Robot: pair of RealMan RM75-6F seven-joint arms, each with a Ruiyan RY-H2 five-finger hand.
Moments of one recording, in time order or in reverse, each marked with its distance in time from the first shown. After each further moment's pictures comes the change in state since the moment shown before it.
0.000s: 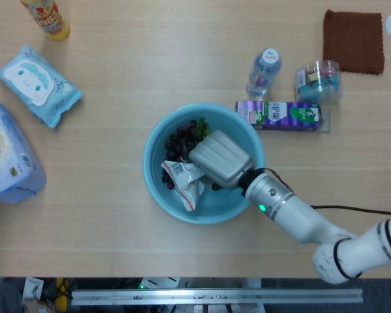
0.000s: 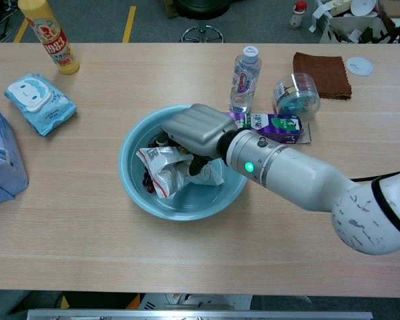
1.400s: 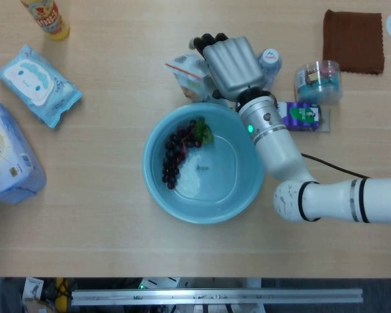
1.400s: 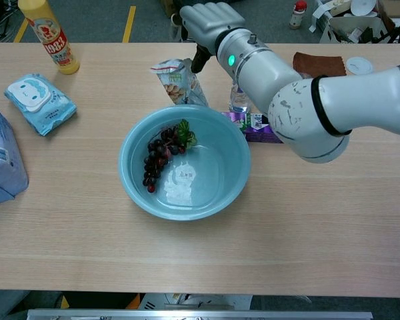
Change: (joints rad) left arm -0.007 0.022 0.005 -0.034 0.021 -0.002 0.017; right arm 0.132 -0.026 0.323 0.252 0.363 0.073 -0.141
